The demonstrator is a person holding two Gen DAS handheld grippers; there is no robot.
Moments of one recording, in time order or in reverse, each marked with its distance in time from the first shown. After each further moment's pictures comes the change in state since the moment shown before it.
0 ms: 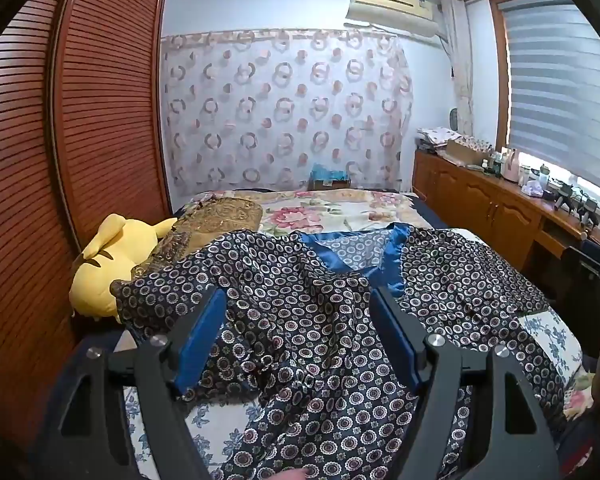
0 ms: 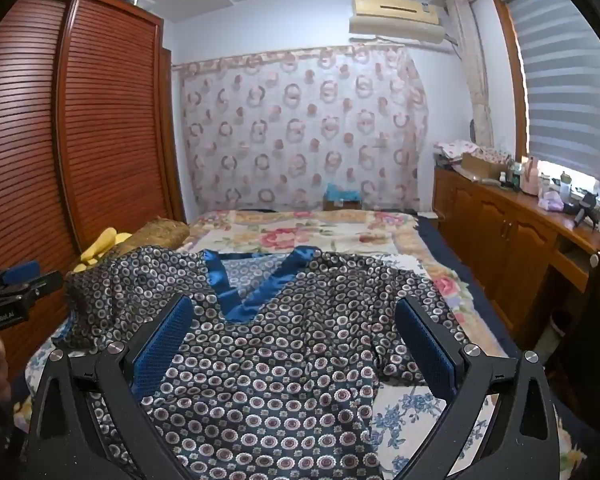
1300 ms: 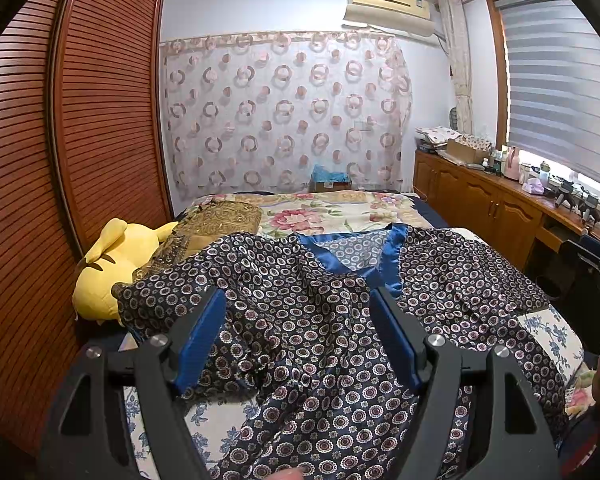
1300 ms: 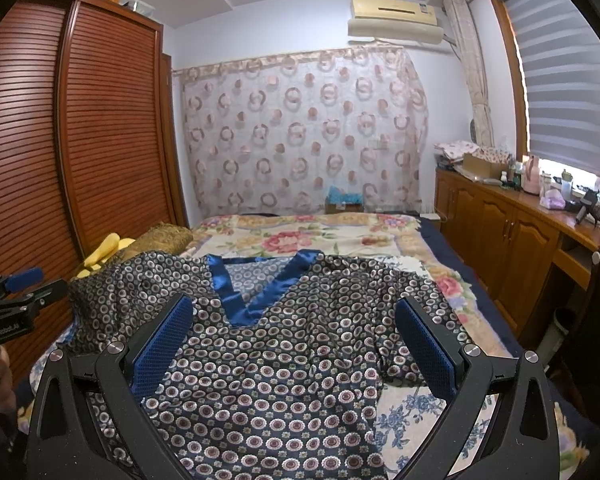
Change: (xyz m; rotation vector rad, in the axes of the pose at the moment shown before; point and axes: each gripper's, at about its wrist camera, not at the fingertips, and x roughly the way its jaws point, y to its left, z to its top) left arm -0.003 -0.003 0.000 0.018 -0.006 0.006; right arm -0.003 -0.003 0.000 0.016 -0.007 0.008
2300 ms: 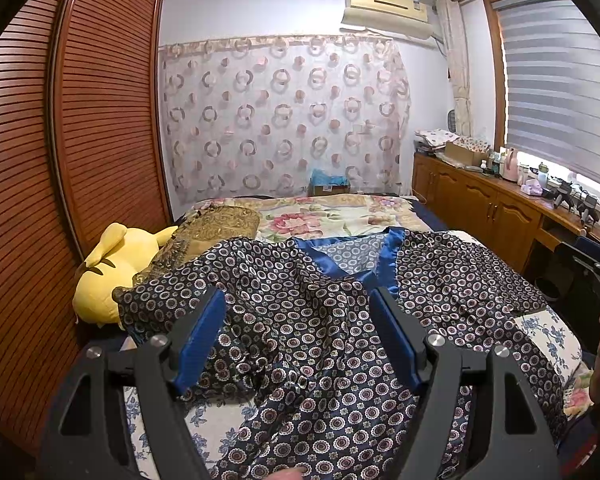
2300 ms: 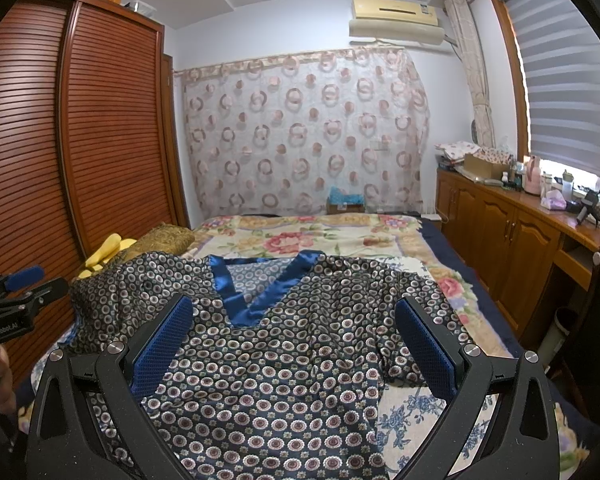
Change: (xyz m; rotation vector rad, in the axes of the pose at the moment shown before) left arm -0.007 -0.005 0.006 0.001 -0.012 -0.003; right arm -0.003 0.000 0.002 0.002 -0.003 0.001
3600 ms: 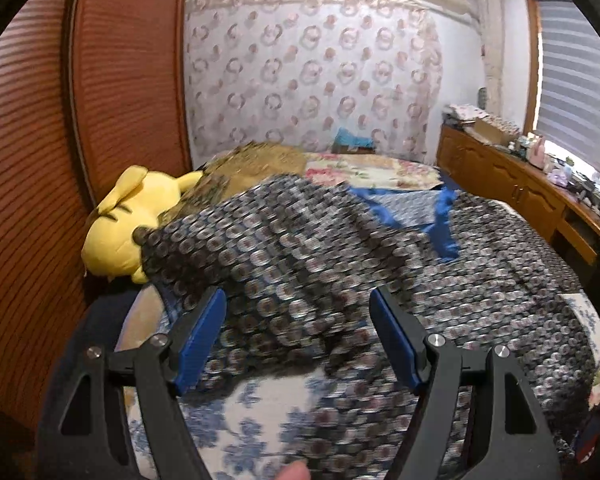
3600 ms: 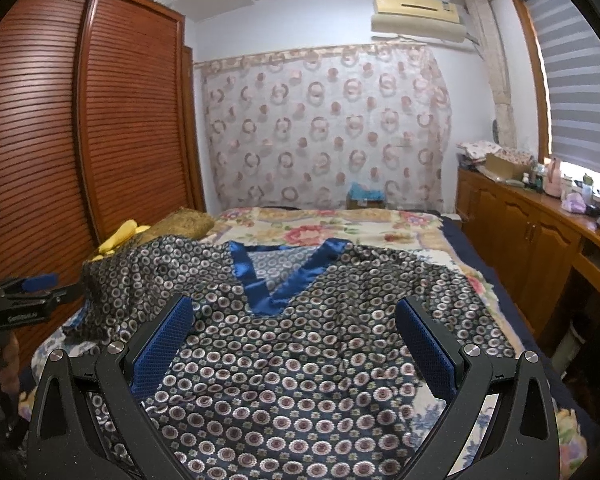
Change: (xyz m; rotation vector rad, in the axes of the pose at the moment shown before) left arm 0.048 0.076 -0.044 -0.085 0.157 0.055; right arm 0.032 0.029 -0.019 -0.037 0.021 0.069
